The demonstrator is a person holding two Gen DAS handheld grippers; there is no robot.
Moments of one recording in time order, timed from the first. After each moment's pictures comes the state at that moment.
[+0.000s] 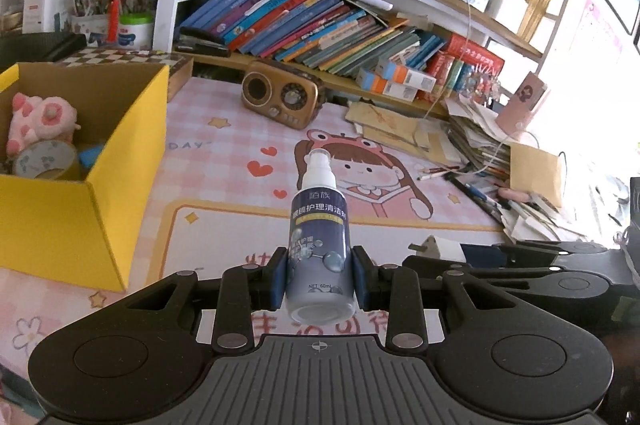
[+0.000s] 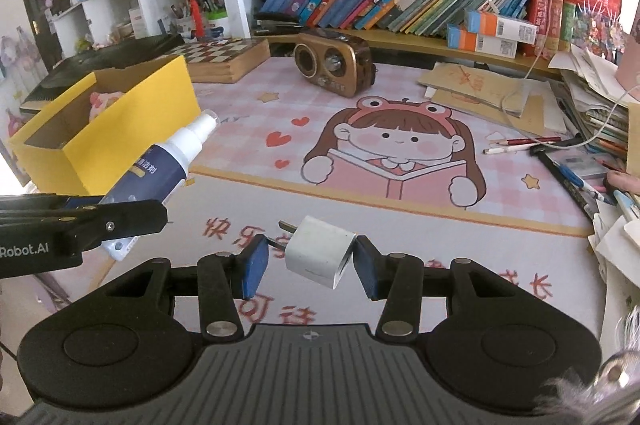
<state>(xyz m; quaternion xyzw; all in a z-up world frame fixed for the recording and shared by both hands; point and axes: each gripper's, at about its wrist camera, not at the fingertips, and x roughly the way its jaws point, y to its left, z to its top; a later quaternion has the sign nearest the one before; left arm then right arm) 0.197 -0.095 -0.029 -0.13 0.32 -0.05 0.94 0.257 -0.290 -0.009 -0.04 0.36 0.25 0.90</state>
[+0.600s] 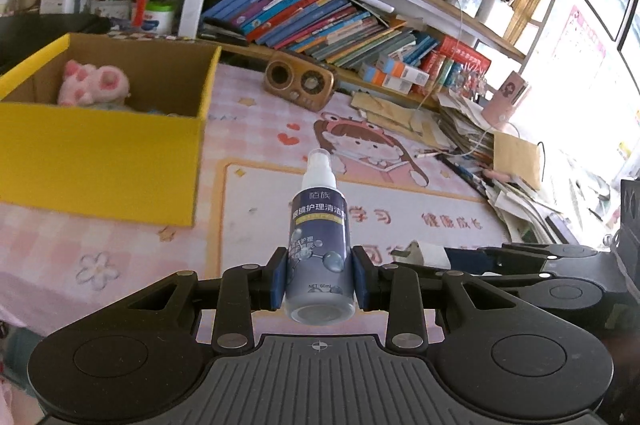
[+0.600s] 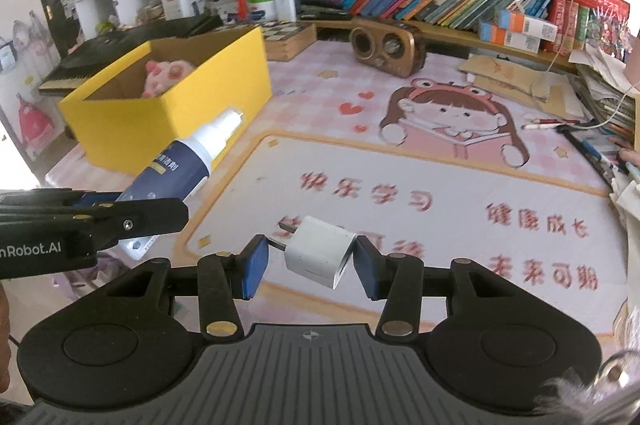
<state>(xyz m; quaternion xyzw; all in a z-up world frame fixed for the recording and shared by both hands) 0.114 -0.040 -0.031 -0.15 0.32 -0.07 0.93 0.166 -0.229 -0.003 -0.05 0.37 0.26 0.89</state>
